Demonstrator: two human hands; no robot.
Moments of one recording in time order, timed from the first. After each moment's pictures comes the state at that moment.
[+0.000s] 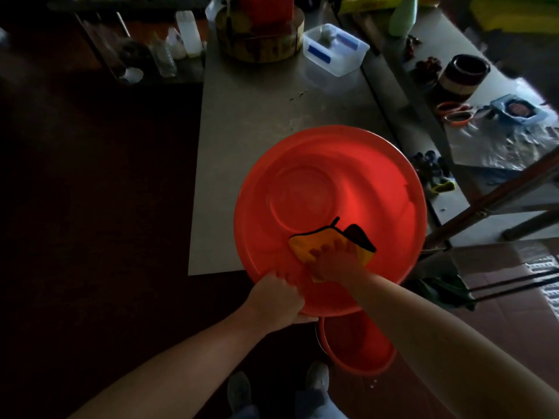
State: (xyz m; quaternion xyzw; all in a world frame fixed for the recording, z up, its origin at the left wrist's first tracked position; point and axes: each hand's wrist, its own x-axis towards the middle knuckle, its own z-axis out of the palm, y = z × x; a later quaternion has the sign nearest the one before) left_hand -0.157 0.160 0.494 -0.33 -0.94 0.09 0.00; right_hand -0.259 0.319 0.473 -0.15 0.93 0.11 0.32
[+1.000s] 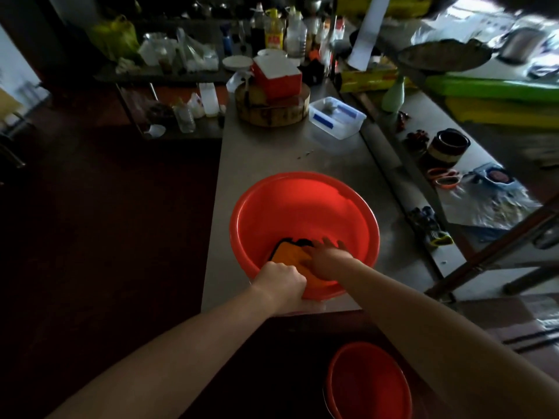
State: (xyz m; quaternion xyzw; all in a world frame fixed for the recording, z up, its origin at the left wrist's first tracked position) left_hand -0.234 0.130 0.617 -0.21 -0.97 0.06 -0.13; right_hand -0.339 0.266 0.570 -0.20 0.94 0.06 0.27
